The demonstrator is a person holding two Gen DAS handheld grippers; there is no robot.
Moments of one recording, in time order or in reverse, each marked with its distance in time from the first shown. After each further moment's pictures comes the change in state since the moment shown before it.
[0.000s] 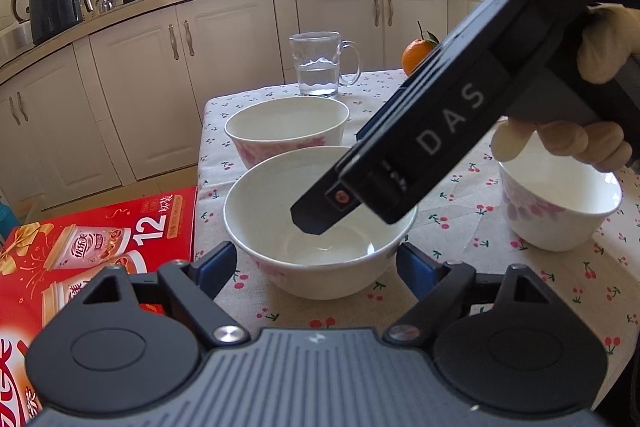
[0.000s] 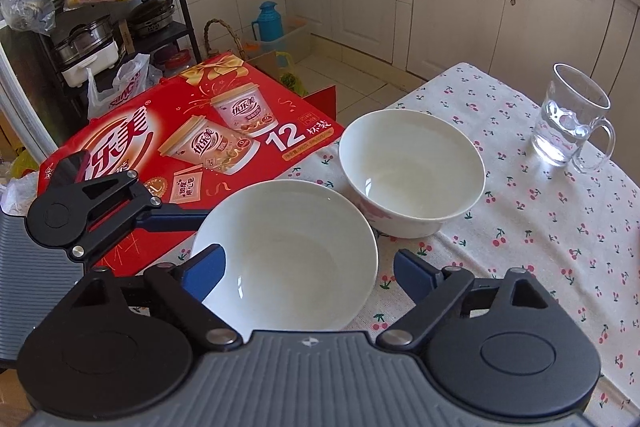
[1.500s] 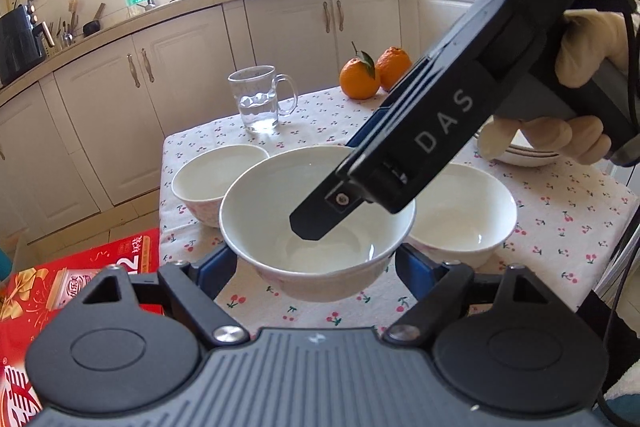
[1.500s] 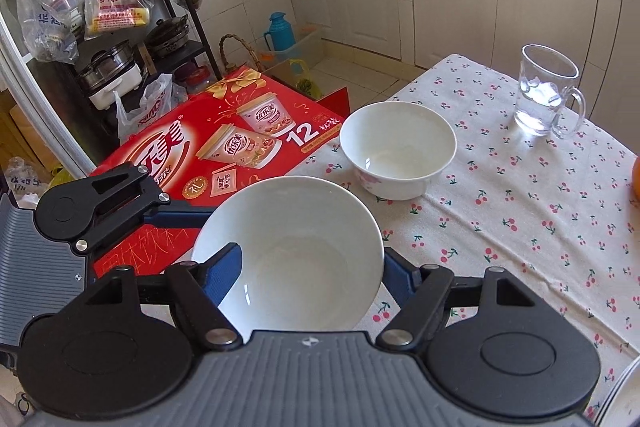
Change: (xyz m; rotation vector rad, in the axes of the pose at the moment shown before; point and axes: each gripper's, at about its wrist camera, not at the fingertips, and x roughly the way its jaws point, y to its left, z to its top) left arm -0.054 -0.052 0.042 0.108 0.007 -0.079; right arm -0.076 -0.013 -0.024 0.080 -0.020 0.082
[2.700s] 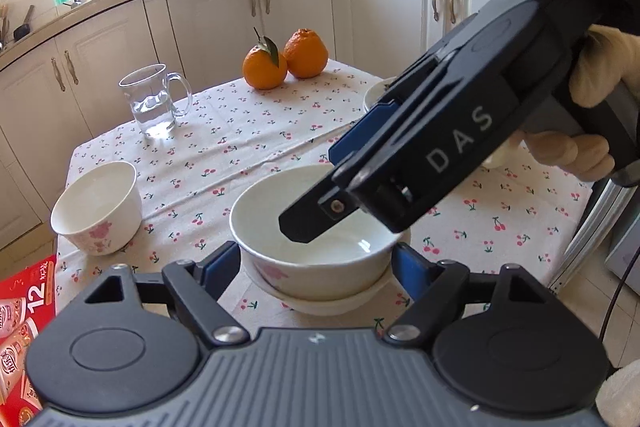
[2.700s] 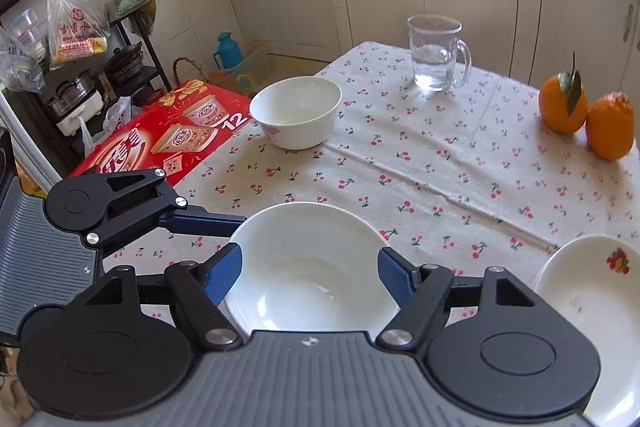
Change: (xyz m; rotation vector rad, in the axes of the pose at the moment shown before) left arm 0.041 -0.073 0.021 0.069 0.065 -0.158; right arm -0.062 -0.055 -0.076 0.134 -0.053 -0.089
